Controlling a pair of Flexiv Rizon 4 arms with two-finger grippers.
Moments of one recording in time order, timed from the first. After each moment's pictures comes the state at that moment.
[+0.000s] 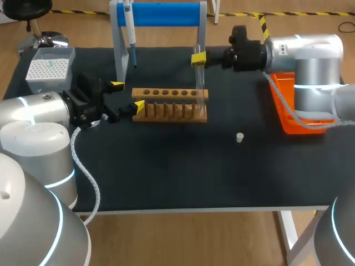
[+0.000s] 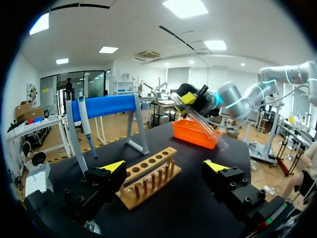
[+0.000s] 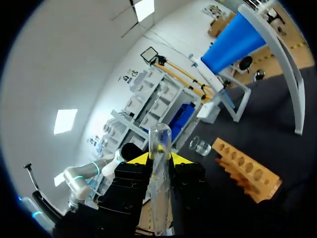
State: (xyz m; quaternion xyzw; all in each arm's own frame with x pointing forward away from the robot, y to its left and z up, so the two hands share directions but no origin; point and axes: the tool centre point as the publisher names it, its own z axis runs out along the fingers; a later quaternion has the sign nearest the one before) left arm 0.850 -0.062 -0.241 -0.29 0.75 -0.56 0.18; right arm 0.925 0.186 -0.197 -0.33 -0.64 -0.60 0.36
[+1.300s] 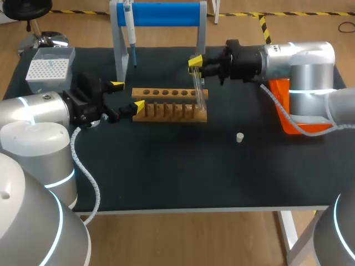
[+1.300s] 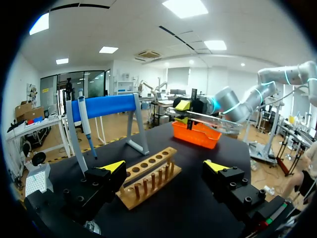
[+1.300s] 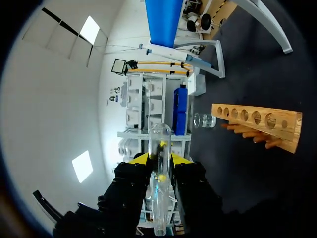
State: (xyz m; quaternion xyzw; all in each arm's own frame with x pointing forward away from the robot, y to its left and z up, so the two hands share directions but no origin) left arm 0.850 -0.062 -0.241 -0.29 0.75 -0.56 0.18; right arm 0.923 0.193 -0.212 -0.47 -0.52 -0.49 0.51
